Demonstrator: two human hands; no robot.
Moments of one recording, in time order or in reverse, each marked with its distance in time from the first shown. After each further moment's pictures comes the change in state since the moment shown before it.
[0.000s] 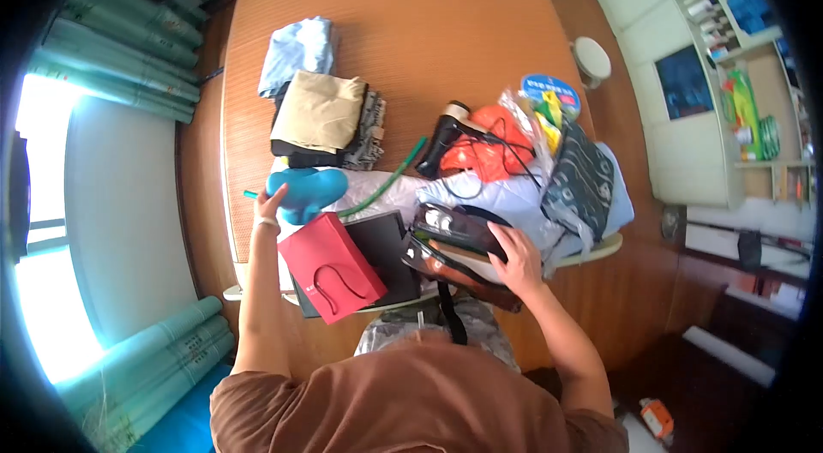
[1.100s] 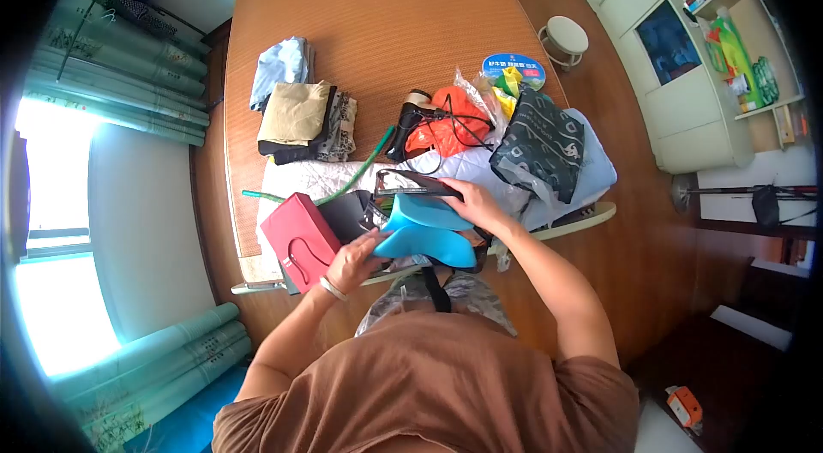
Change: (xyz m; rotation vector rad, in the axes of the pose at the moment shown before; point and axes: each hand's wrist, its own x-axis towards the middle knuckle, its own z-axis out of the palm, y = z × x) left_hand -0.327 0.090 0.195 0.607 -0.816 0.810; right_hand -0.003 0.069 -0.007 0.457 -0.132 0.043
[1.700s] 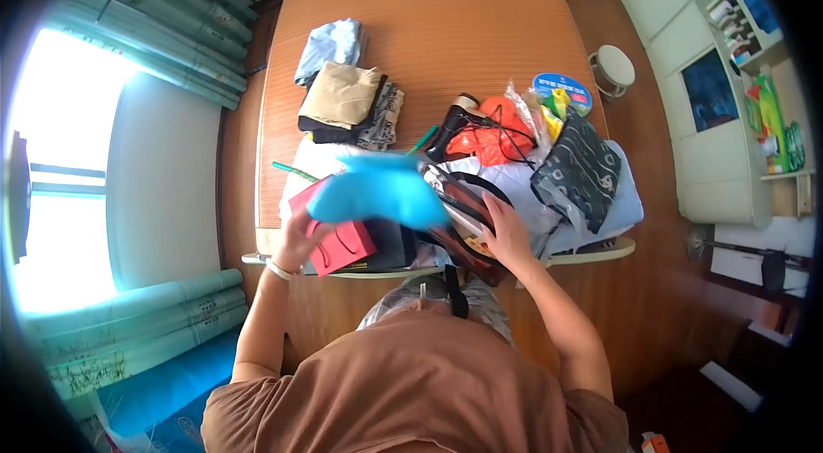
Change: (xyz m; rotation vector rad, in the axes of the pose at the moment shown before) left_hand -0.049 -0.001 -0.113 -0.199 0.366 -0.312; right_hand -0.031 -0.019 0.018 -0.306 0.061 -0.044
